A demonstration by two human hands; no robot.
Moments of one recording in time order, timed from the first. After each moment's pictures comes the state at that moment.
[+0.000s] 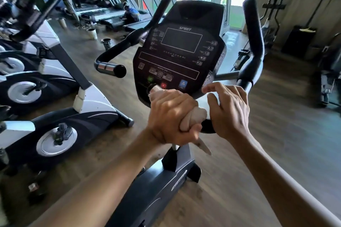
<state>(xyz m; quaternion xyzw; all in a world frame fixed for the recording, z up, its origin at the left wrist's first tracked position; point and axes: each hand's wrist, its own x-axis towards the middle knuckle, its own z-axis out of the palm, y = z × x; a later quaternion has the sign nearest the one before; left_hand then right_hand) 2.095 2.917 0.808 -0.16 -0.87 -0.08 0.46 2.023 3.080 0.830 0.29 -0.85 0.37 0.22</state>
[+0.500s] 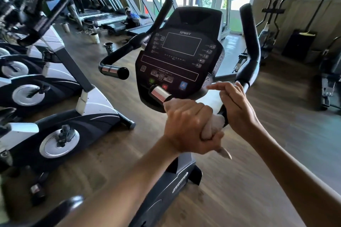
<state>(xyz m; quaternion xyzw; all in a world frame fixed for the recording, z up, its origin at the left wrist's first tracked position) 2.095 2.960 0.797 -0.11 -0.89 -0.06 0.44 2.002 3.109 0.828 0.36 -0.78 0.50 0.09</state>
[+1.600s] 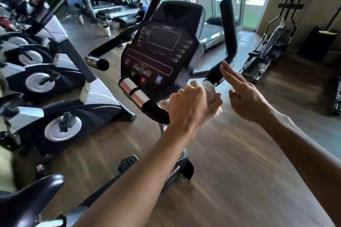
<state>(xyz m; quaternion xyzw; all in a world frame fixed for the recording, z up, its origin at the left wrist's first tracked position) 2.028 3.081 0.844 0.25 -0.92 0.00 0.29 1.891 3.199 0.830 0.47 -0.82 0.33 0.07</state>
